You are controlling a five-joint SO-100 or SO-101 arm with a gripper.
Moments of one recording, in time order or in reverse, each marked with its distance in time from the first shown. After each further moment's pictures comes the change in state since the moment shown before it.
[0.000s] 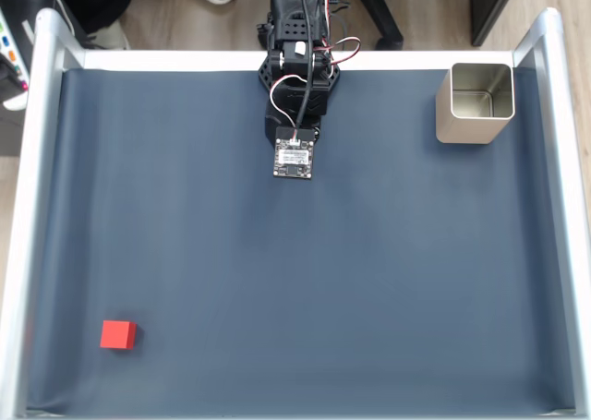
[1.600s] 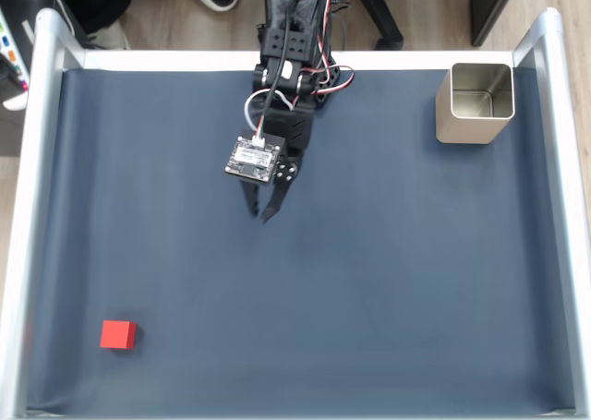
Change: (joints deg) arm 9.4 -47.5 -37.8 -32.3 1.2
